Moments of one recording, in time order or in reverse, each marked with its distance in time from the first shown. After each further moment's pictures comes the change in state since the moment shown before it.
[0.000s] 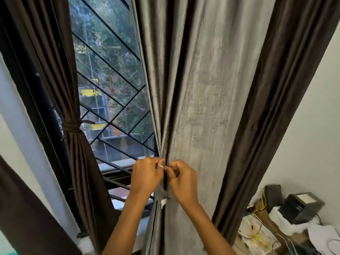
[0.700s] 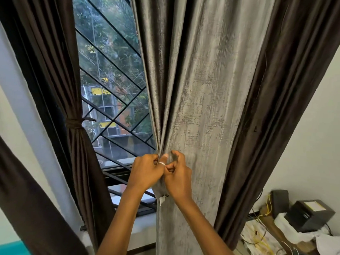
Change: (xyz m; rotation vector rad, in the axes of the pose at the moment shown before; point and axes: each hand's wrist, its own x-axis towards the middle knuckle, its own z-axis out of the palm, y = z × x) left_hand -0.001 0.024 -0.008 -0.105 -0.073 -0.209; right_hand 0.004 -0.005 0.001 0.198 -0.086 0.131
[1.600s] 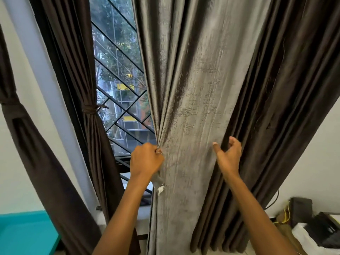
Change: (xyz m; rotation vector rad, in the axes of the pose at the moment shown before) left_hand -0.015 0.014 0.005 0.265 0.149 -0.083; right_hand 0.078 0.066 -0.123 -0.060 0.211 0.254
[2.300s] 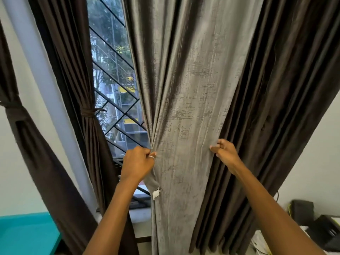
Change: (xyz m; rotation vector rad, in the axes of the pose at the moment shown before) left_hand -0.005 -0.013 -0.016 -0.040 -0.010 0.052; right_hand 0.049 0.005 -0.013 0.005 -0.449 0.084
